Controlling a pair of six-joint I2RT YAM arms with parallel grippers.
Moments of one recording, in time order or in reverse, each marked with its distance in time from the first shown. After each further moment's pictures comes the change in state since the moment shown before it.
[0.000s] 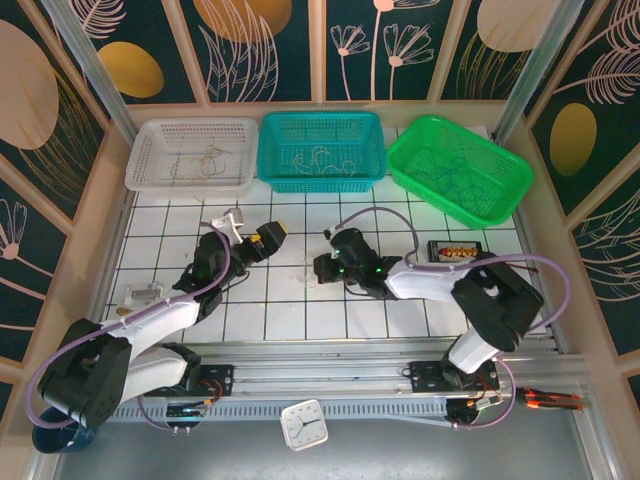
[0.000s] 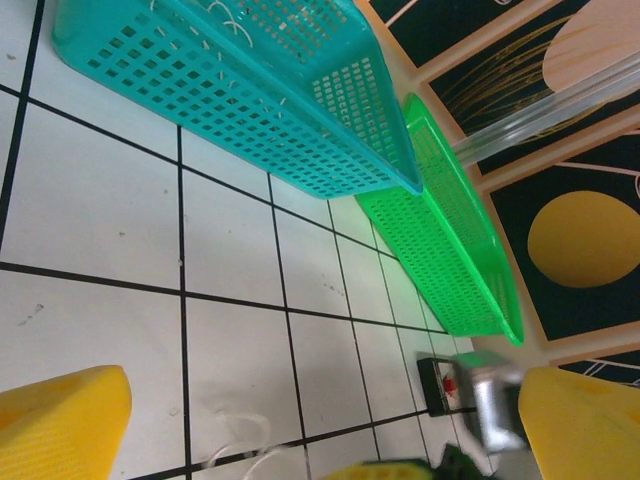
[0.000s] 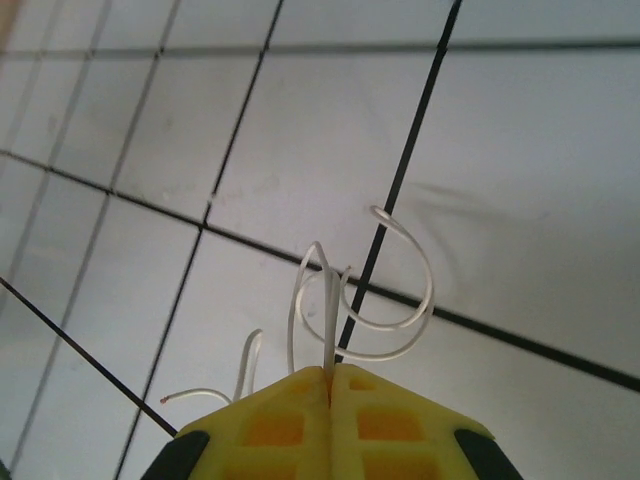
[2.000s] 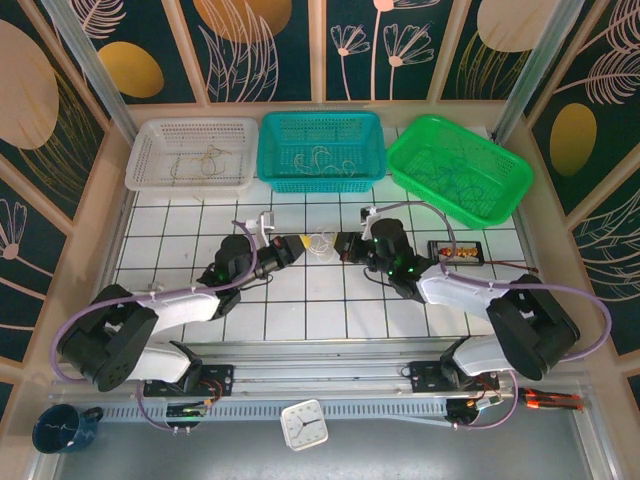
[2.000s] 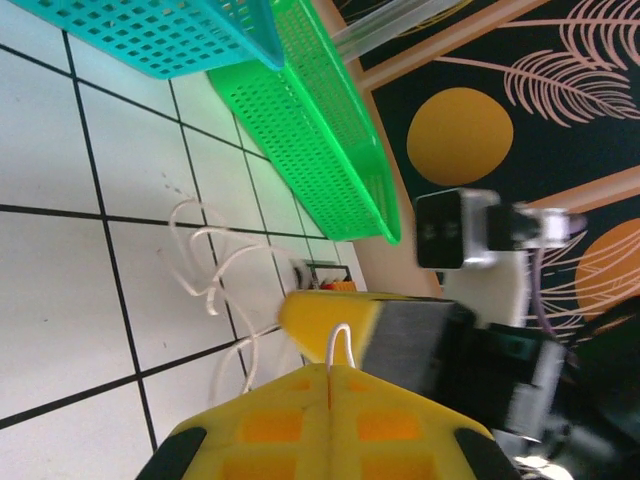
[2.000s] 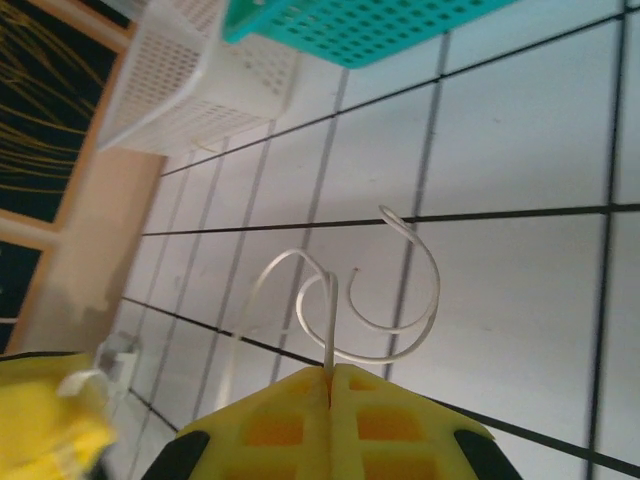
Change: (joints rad) left arm -0.151 0.190 0.032 0.280 0.159 -0.126; right arm -0.173 -0.168 -0.140 0.187 -0.080 0.149
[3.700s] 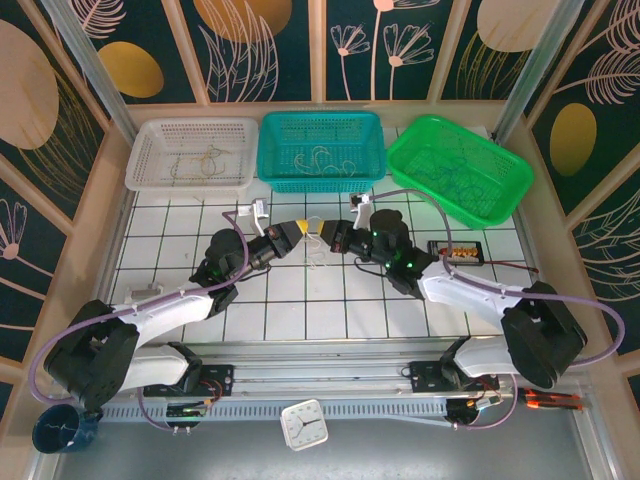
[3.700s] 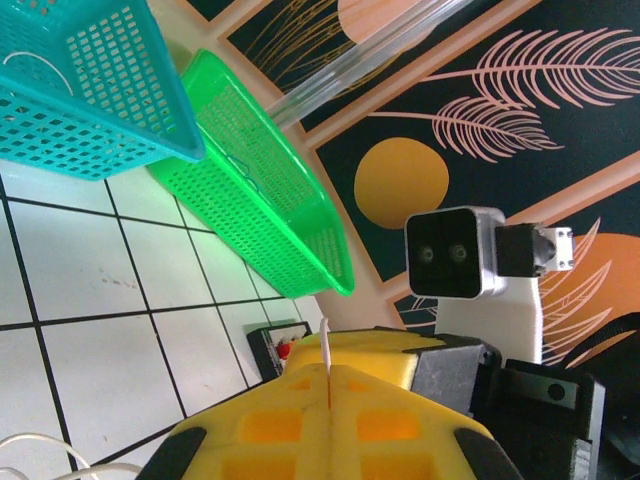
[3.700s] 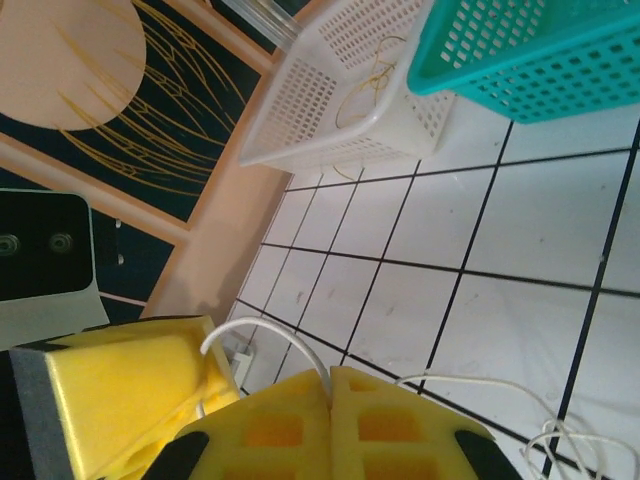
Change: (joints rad) left arm 0.000 -0.092 0.057 -0.018 -0.041 0.061; right arm 0.062 -0.073 0.126 0.021 -0.071 -0.004
